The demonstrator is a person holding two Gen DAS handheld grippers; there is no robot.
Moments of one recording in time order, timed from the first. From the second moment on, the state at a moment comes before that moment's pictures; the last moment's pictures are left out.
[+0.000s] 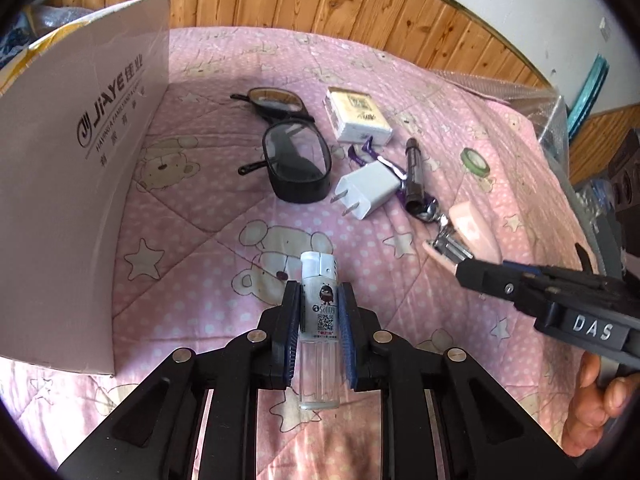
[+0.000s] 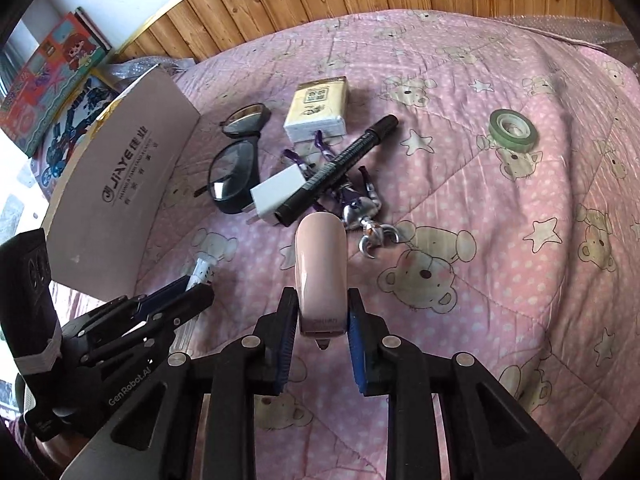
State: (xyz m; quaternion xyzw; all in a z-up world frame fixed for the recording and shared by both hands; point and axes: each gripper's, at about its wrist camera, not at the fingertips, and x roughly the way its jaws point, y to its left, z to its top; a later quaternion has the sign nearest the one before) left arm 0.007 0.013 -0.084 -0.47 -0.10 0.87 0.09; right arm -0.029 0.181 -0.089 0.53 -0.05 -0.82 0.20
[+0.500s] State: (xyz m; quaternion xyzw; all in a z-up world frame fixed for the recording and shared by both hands) left arm 0.013 0.007 -0.035 -0.43 -0.13 0.89 0.10; right arm -0.009 0.167 -0.056 0.50 -0.05 -0.83 0.24
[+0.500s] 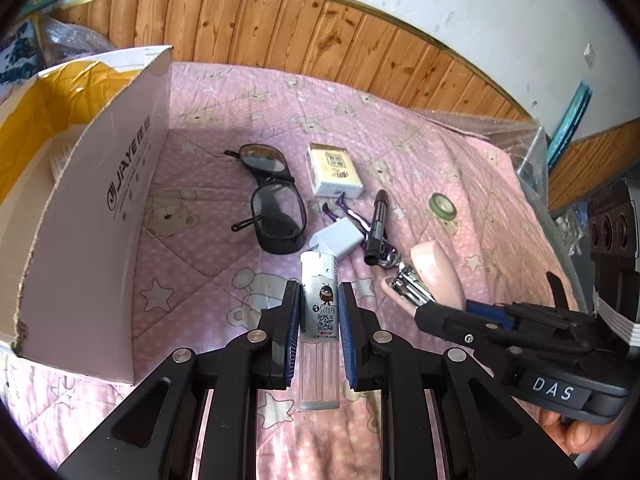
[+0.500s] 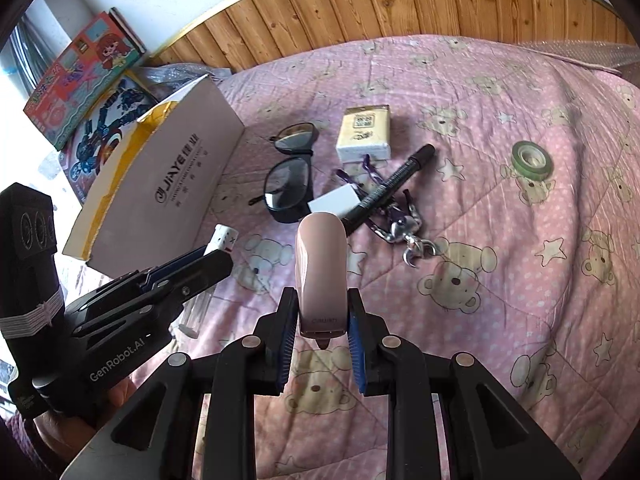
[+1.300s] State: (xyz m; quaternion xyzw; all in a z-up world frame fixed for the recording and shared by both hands) left arm 0.028 -0.035 0.027 -0.36 -0.18 0.91 0.11; right arm 0.016 0.130 -0.010 0.44 -0.01 -0.85 0.28
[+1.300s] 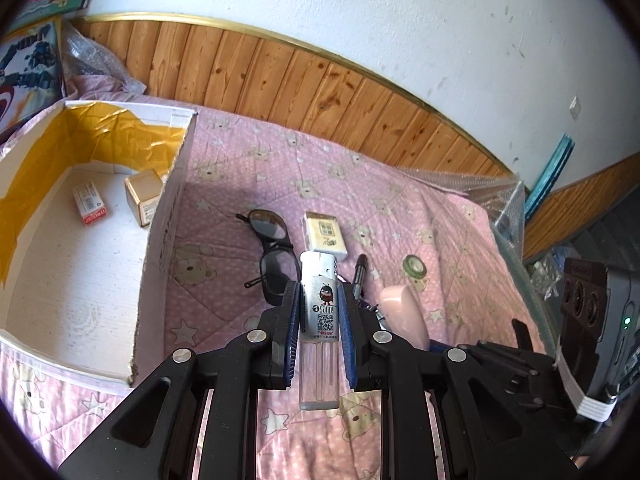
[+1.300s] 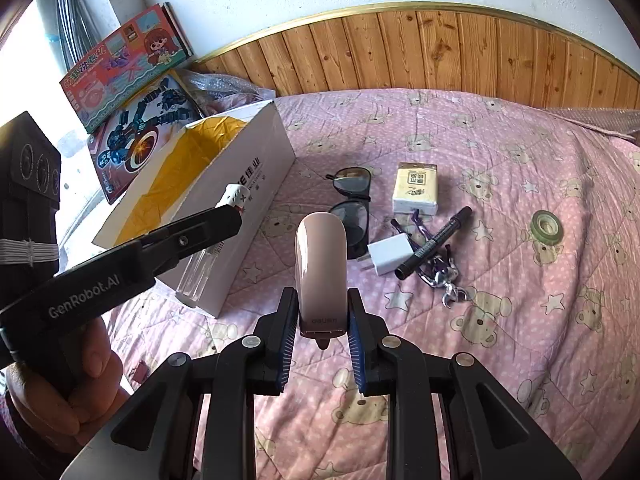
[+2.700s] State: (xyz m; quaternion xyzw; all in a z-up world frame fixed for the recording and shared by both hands) left arm 0.030 -0.173 0.075 -0.27 -0.32 0.91 0.06; right arm 0.024 0.004 0.080 0.36 0.05 -0.87 0.34
